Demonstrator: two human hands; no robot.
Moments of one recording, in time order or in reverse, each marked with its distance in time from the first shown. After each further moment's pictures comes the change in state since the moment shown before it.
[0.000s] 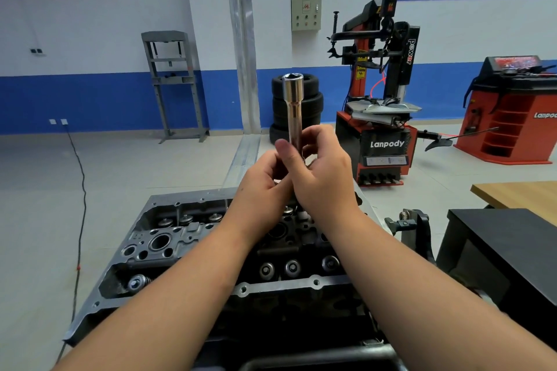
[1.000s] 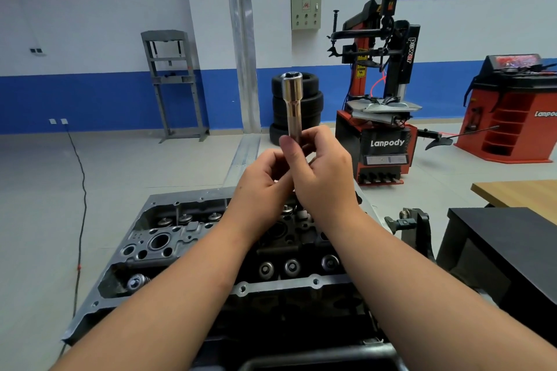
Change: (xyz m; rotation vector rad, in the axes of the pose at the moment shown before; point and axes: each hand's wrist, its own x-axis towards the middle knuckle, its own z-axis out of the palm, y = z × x) left_hand 0.001 -0.002 -0.001 0.015 0.029 -0.022; right_hand 0.001 -0.002 -0.001 -0.019 0.014 -0.017
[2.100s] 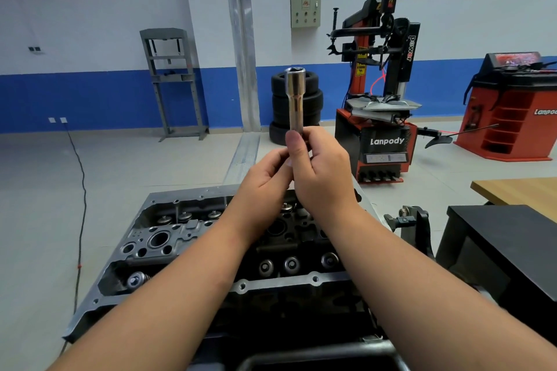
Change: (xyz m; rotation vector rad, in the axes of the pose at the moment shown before) left_hand -0.002 0.001 0.001 -0.073 -0.054 -0.022; right_hand 0.000 0.001 0.001 -0.027 -0.037 0.020
